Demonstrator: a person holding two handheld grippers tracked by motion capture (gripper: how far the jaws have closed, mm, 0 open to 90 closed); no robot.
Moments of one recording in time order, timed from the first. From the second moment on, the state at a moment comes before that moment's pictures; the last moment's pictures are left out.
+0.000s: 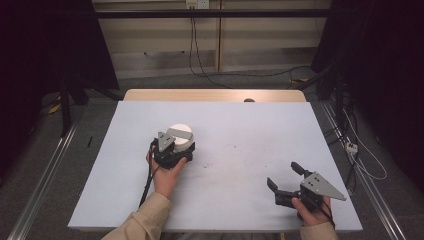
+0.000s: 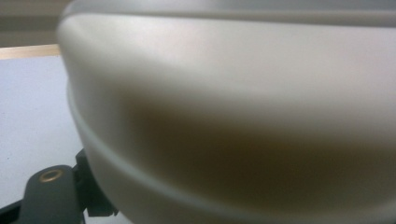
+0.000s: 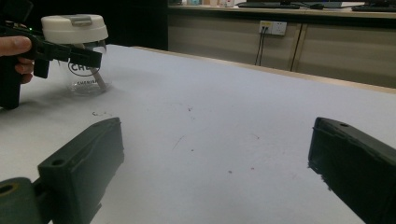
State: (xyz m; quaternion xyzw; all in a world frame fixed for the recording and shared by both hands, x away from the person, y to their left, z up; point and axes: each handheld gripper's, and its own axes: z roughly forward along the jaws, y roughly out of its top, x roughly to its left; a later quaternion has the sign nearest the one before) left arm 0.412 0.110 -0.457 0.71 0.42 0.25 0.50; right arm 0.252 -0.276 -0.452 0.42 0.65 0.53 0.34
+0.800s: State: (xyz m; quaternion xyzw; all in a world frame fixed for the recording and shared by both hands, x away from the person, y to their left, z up) left arm 0.426 0.089 -0.441 0.75 0.32 0.20 0.55; right arm 0.253 -0.277 -0.451 0.42 0.65 0.53 0.34
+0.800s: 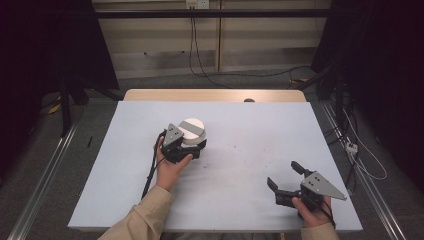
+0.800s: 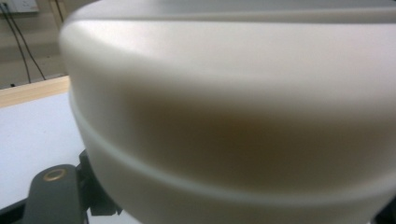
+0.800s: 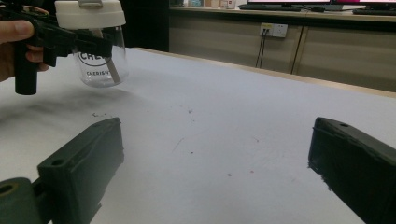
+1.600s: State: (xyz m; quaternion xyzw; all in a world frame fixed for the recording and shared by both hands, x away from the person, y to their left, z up) left arm 0.447 0.072 -0.436 0.75 0.31 0.18 0.56; right arm 0.261 -0.271 -0.451 0.41 0.66 0.53 0.33
